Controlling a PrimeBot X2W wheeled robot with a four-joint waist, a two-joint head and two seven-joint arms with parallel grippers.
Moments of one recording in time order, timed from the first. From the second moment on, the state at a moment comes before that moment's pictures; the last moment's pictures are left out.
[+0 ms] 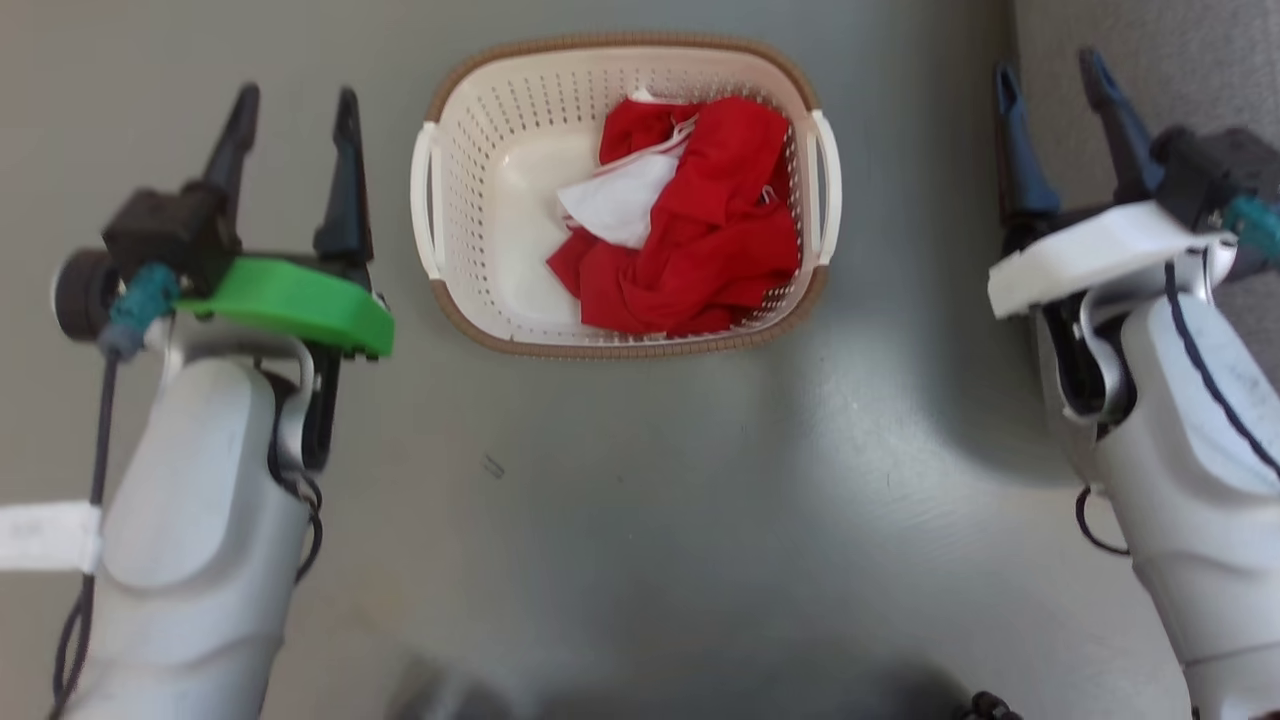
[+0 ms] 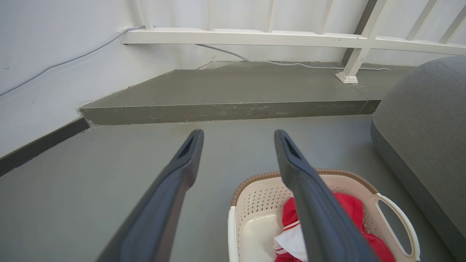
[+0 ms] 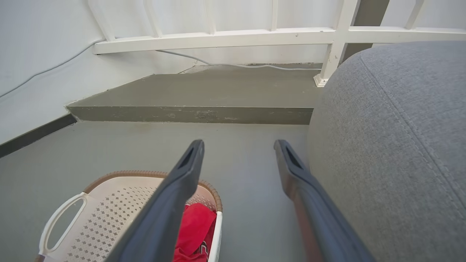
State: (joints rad) left arm -0.60 0.11 -0.26 0.34 -0.35 0.01 -0.24; right arm -0.56 -0.19 0.22 0.39 0.25 0.00 -0.25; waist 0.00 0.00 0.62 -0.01
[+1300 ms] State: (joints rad) left arm -1.03 0.08 -0.29 0.83 -0.44 -0.11 0.01; right arm -0.98 -0.09 0.34 0.86 0.20 0.07 -0.17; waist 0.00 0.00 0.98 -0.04
